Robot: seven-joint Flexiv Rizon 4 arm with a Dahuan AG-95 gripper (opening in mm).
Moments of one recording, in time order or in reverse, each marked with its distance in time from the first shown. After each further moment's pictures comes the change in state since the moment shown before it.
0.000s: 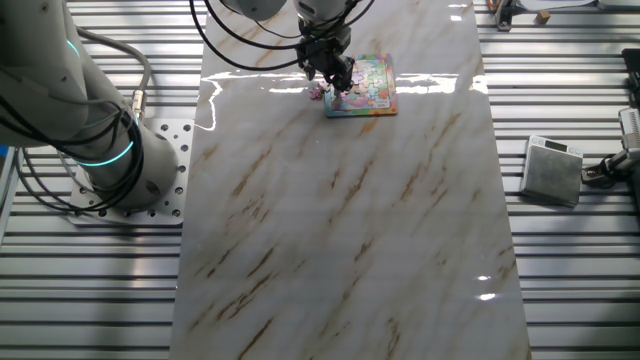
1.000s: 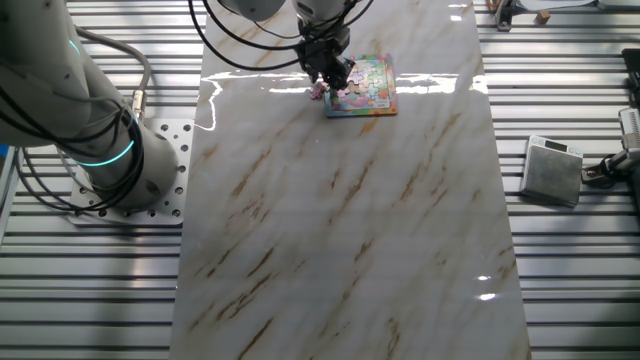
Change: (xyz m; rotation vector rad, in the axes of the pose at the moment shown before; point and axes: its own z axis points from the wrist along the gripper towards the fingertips) arm 0.000 0.000 0.002 0.005 -0.003 0.009
